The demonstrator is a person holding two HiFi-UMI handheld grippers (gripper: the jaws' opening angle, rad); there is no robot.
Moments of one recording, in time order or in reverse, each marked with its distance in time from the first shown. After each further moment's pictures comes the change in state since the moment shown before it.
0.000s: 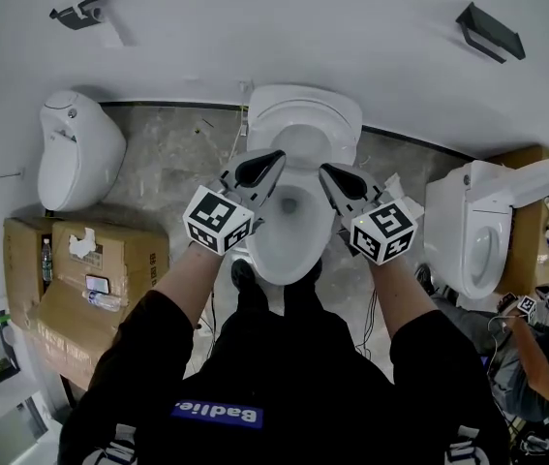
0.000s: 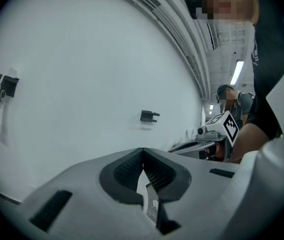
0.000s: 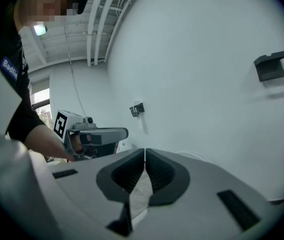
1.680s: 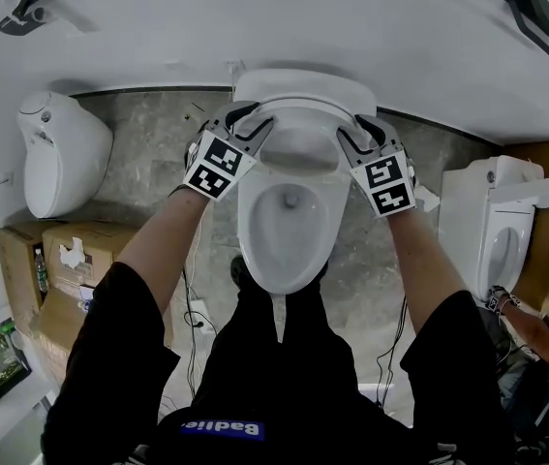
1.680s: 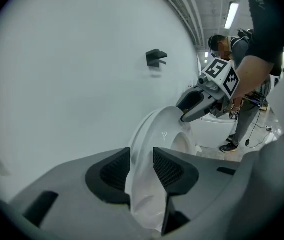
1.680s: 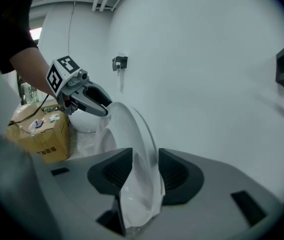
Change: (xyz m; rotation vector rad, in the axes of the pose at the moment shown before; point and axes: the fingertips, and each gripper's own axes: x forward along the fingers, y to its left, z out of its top) left arm 0.114 0.153 -0.157 0.302 0.450 0.036; right arm 0.096 -0.192 -0.102 -0.332 0.347 -0.226
